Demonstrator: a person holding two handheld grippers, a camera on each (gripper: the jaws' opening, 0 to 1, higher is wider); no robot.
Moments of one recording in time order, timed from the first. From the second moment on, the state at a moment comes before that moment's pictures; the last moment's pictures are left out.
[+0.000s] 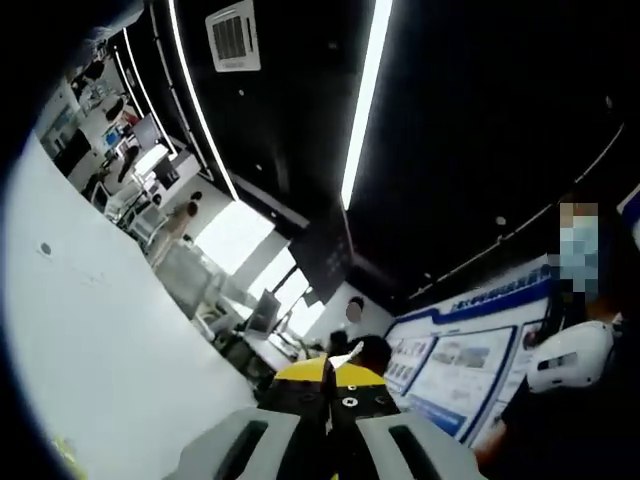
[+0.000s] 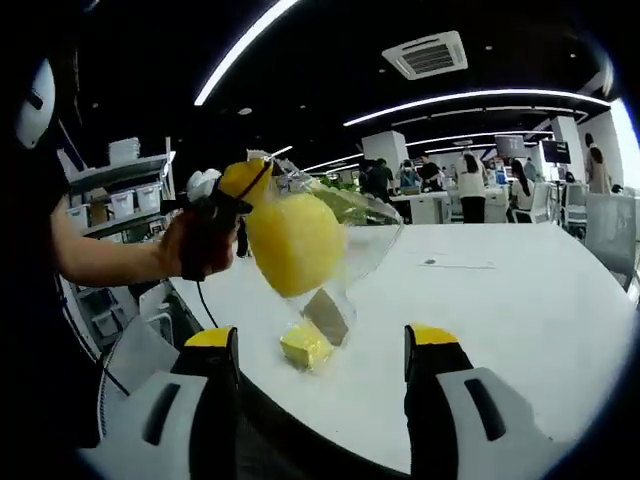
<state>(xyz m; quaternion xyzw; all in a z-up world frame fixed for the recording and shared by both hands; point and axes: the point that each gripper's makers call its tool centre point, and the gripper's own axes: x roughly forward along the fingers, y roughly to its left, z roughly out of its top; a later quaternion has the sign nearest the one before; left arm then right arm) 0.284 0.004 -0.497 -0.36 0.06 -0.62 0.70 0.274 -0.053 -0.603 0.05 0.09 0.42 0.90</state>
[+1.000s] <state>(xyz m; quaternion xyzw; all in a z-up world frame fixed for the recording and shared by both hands) 0.247 0.001 -0.491 -0.30 0.05 -0.64 0.71 0.243 -0.008 -0.561 0.04 0.08 0.52 0.85</state>
